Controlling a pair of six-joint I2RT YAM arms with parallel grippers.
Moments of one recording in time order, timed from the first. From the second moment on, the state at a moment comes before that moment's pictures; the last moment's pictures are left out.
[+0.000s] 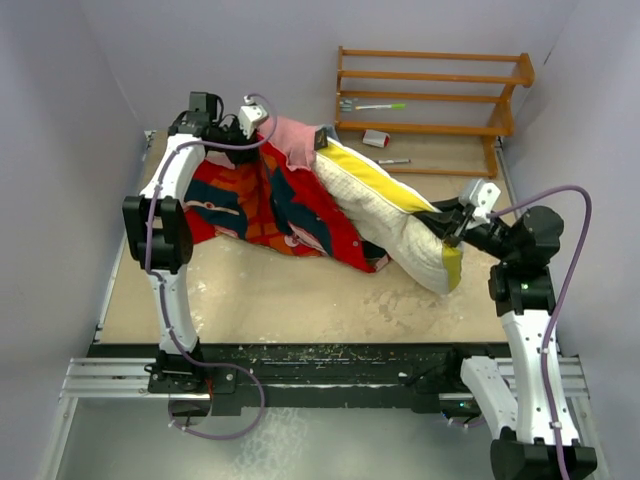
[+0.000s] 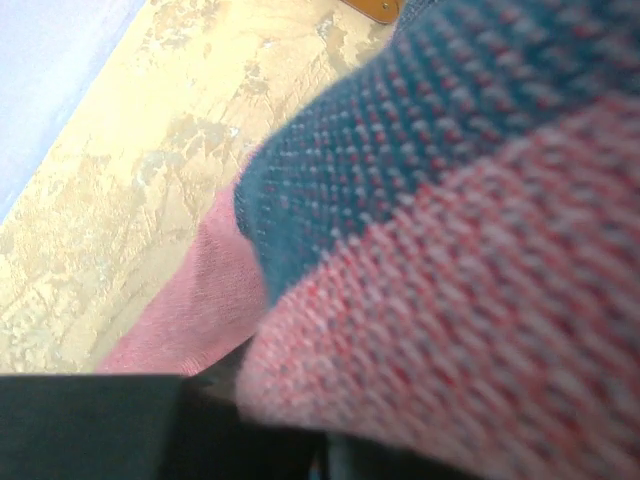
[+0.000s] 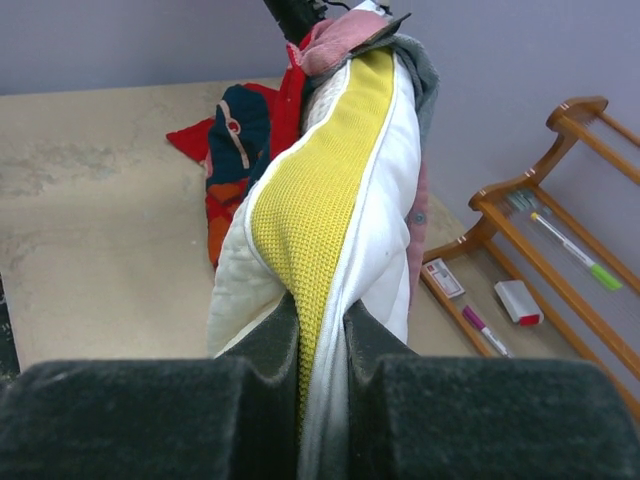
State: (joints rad) left arm -0.06 2.16 2.02 -0.70 0.69 0.70; right arm -0.04 0.74 0.87 -0.04 -1.04 -0.20
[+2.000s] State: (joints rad) left arm 0.09 1.46 1.94 -0.61 0.26 0.40; right arm -0.04 0.84 1.23 0.08 -1.05 0.74
